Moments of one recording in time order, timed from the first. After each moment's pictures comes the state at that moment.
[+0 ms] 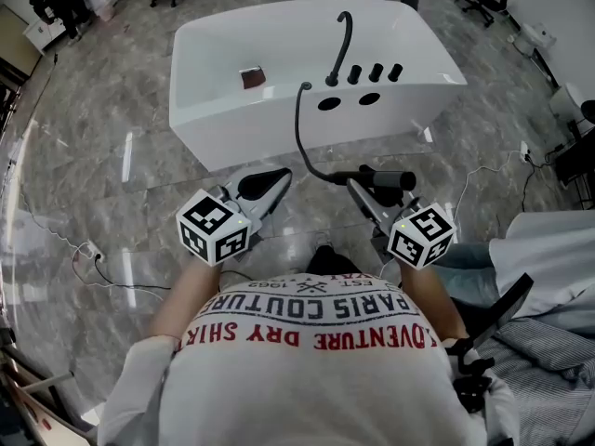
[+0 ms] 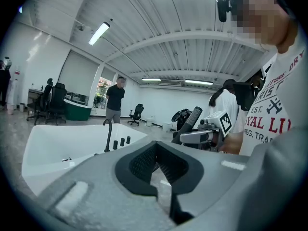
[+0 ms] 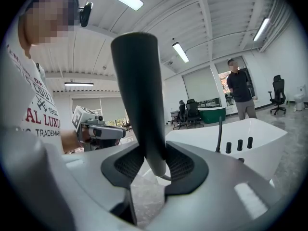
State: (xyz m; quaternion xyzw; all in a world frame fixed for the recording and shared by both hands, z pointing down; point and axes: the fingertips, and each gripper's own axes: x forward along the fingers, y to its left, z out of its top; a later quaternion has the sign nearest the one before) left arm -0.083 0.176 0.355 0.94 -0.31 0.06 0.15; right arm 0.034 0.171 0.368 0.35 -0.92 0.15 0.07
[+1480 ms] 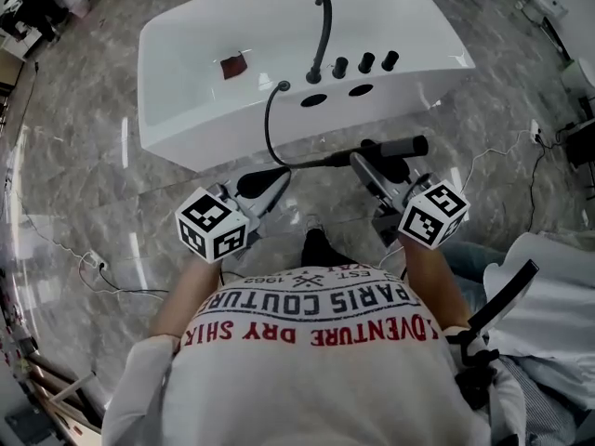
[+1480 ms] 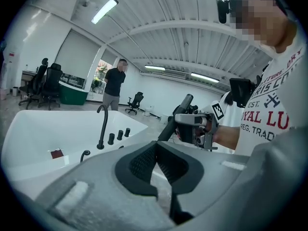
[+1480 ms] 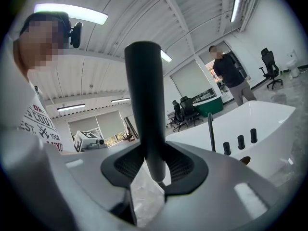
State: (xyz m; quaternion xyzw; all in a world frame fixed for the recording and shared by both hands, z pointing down) left arm -0.021 0.041 0.406 0.93 -0.28 0.10 0.22; right arm 0.094 0.009 0.375 0.34 -0.91 0.25 0.00
